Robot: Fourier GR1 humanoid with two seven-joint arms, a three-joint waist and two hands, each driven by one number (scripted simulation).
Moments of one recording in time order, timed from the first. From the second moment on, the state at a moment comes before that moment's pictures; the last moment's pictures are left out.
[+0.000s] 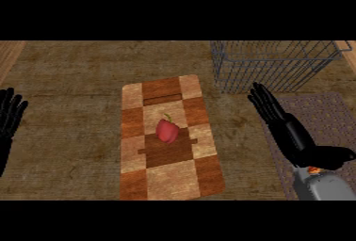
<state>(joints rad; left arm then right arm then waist) 0.08 0.59 0.01 -1.66 0.40 0.10 -0.19 -0.16 -0.34 0.25 -1.55 -0.30 0.08 -0.18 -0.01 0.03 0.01</state>
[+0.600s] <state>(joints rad) 0.17 0.48 -0.19 -1.49 0.35 0.16 0.09 -0.26 -0.48 0.51 -1.58 -0.11 0.39 -0.18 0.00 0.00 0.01</state>
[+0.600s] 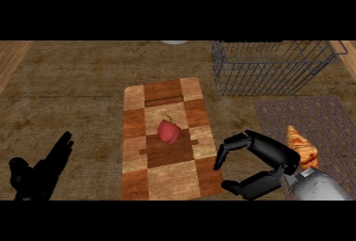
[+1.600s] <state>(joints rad) 0.18 0.44 -0.22 -1.52 0.31 0.21 0.20 -0.64 -0.86 0.49 -1.97 0.37 0.63 0.30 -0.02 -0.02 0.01</state>
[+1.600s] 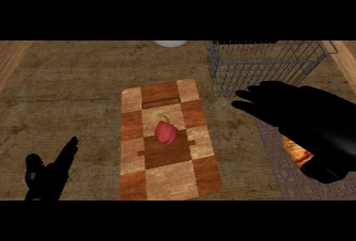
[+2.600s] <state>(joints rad) 0.15 0.41 -0.21 -1.50 0.28 0.20 0.21 -0.71 -1.00 0.39 -2.01 0.07 1.06 0.52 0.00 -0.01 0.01</state>
